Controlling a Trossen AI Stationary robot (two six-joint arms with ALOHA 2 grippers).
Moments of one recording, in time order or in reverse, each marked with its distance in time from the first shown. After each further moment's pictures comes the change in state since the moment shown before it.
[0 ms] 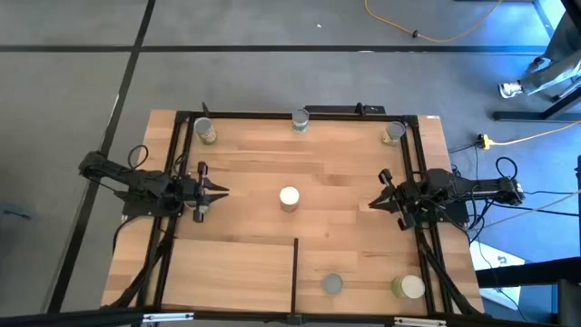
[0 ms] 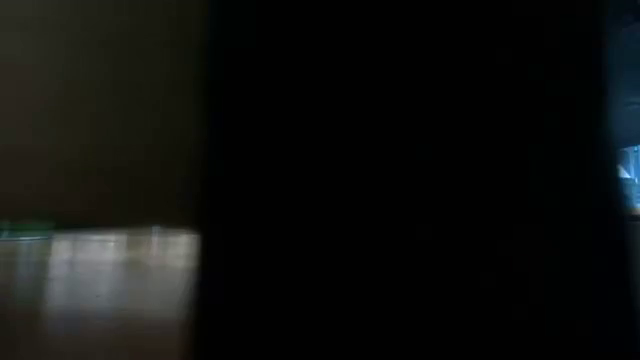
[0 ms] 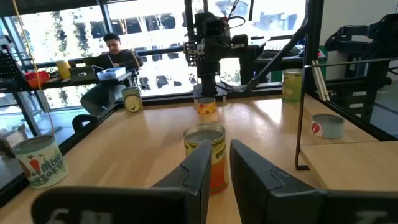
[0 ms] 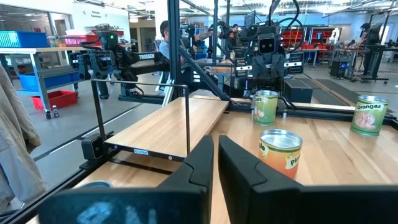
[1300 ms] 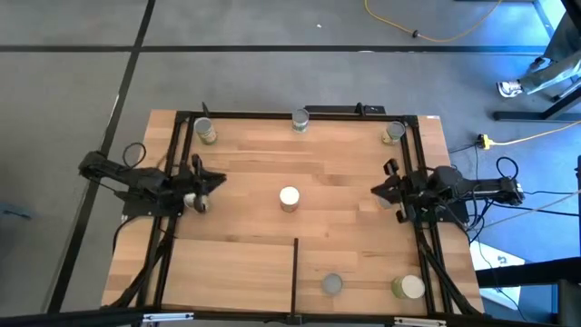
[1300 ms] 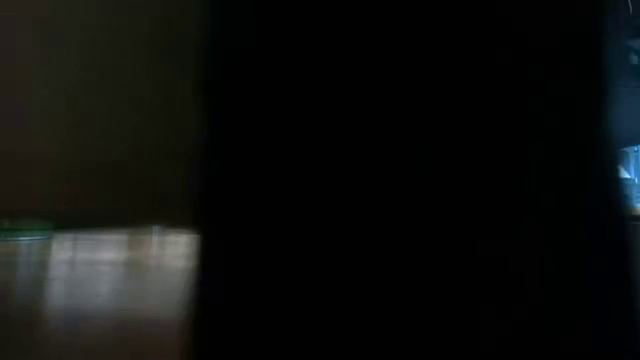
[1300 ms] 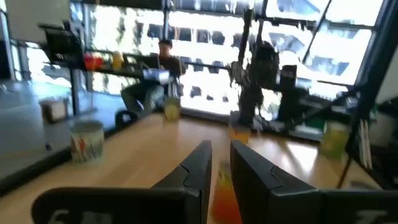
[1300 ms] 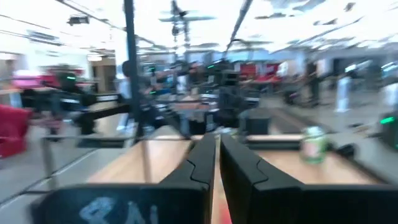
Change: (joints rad) left arm 0.000 0.000 0.067 0.057 -0.216 -0.147; right arm 0.000 0.000 0.032 0.145 0.219 0.028
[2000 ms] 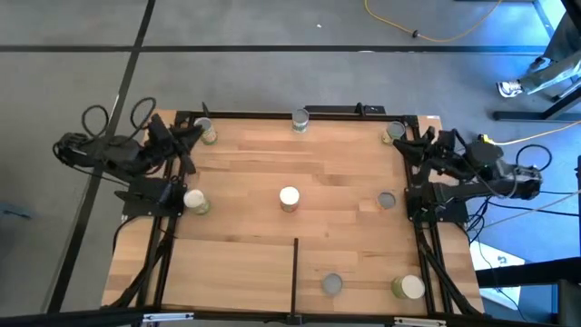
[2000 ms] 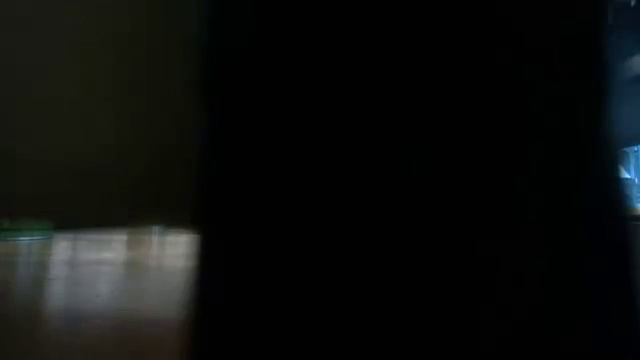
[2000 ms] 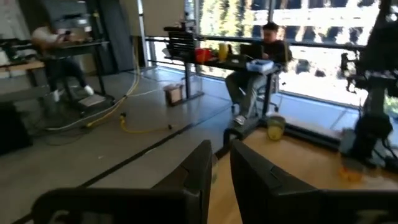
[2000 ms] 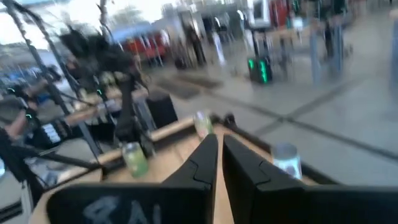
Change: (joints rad) left arm 0.008 0.538 0.879 -0.594 -0.470 -0.079; right arm 0.000 0.295 0.677 -0.654 0.522 0.277
